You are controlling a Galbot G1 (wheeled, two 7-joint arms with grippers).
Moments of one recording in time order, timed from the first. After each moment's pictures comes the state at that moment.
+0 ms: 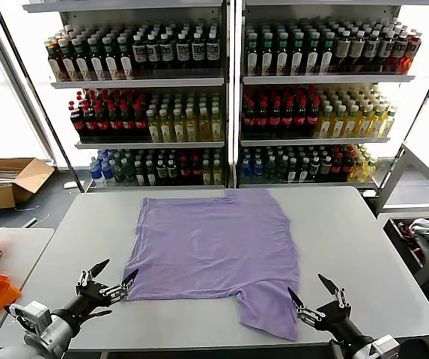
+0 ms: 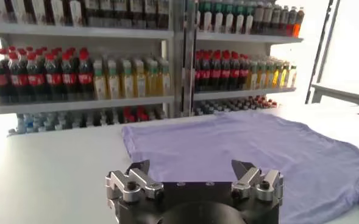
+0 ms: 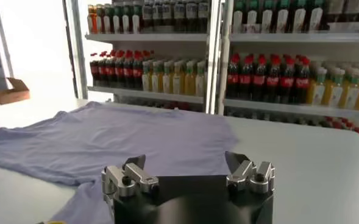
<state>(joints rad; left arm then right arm) 1.60 -1.07 -0.73 -2.09 -0.51 0.39 0.28 -1.81 1.08 0.61 2.19 0.35 -0.21 -0.17</state>
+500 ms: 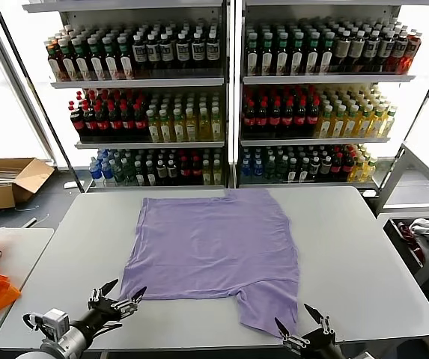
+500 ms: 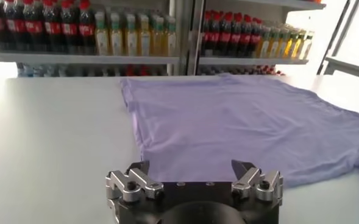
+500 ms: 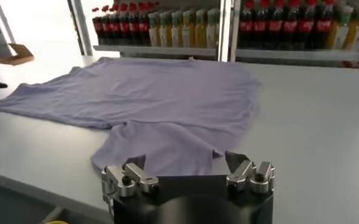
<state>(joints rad) 1.60 -1.05 -0.66 -2.04 -0.55 0.41 0.19 -1.81 1.10 0.49 2.16 0.35 -0.28 -0.09</state>
